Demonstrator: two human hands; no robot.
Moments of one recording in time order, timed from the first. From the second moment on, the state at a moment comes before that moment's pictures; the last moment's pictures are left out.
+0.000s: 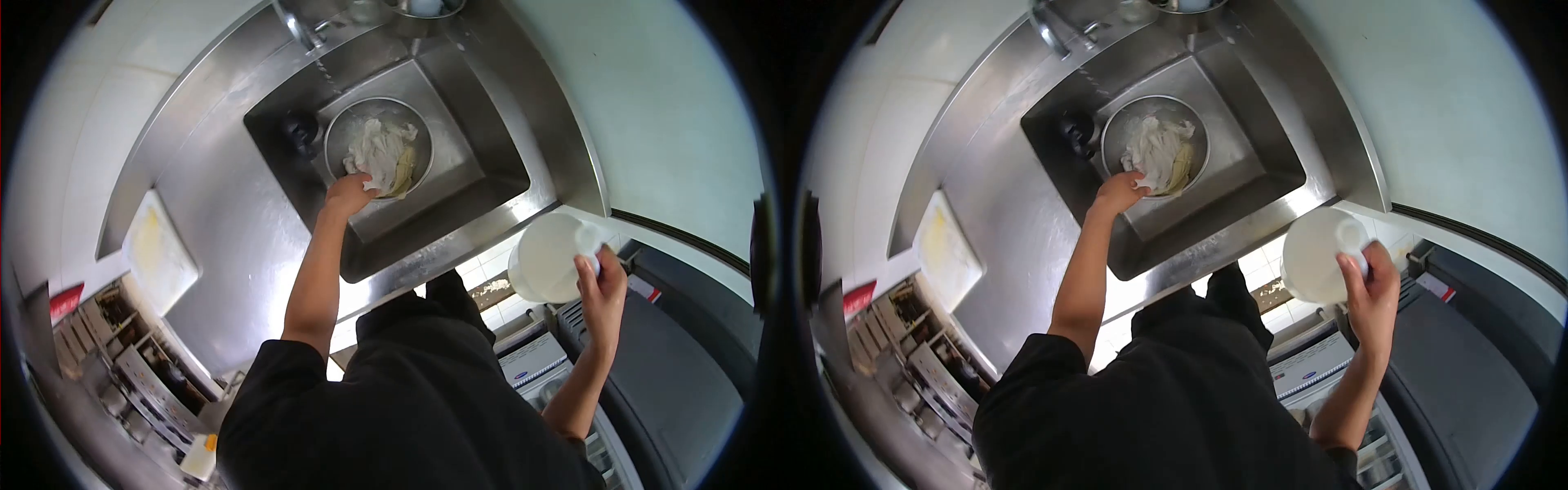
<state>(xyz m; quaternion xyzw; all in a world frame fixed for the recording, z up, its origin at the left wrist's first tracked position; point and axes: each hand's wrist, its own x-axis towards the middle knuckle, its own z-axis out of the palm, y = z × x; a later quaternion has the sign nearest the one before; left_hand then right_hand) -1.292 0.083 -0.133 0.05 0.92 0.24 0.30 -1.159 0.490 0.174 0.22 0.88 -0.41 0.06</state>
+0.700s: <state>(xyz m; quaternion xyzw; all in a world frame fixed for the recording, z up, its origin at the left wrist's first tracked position) -0.851 0.043 -0.030 -0.49 0.78 0.37 -0.13 -1.283 0.382 0.120 -0.27 0.93 -0.03 0.23</state>
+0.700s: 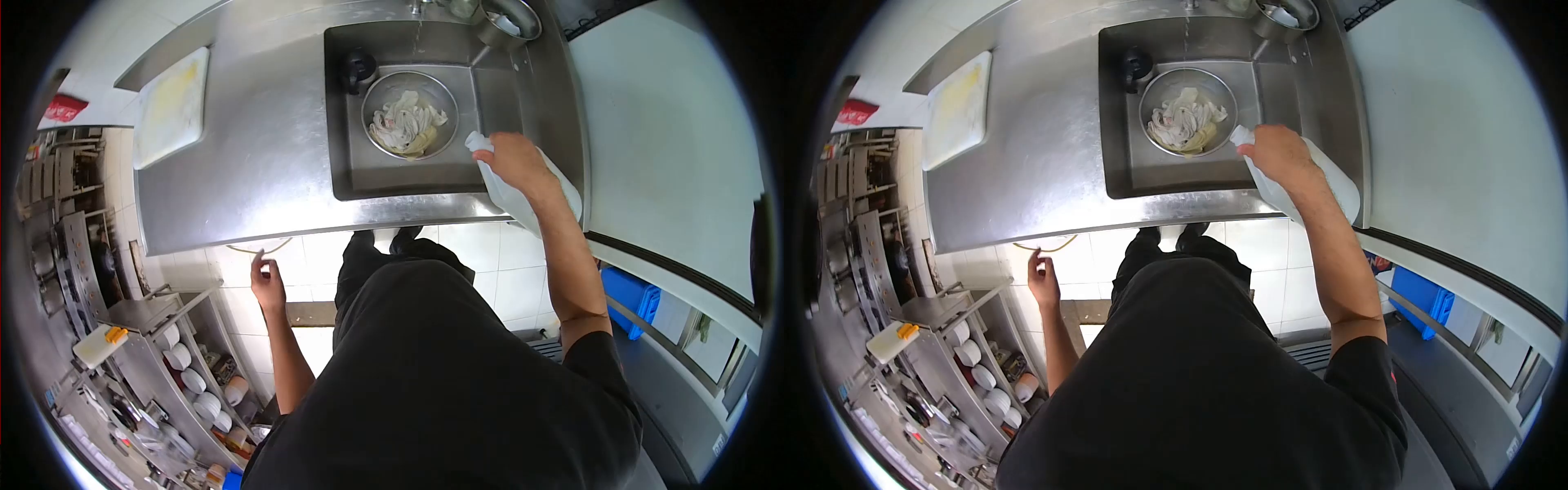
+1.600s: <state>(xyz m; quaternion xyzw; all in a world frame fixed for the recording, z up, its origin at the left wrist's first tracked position) -0.675 0.033 -0.151 -0.66 0.46 0.56 0.18 -1.309 0.298 0.101 -0.21 0.94 0.04 0.28</state>
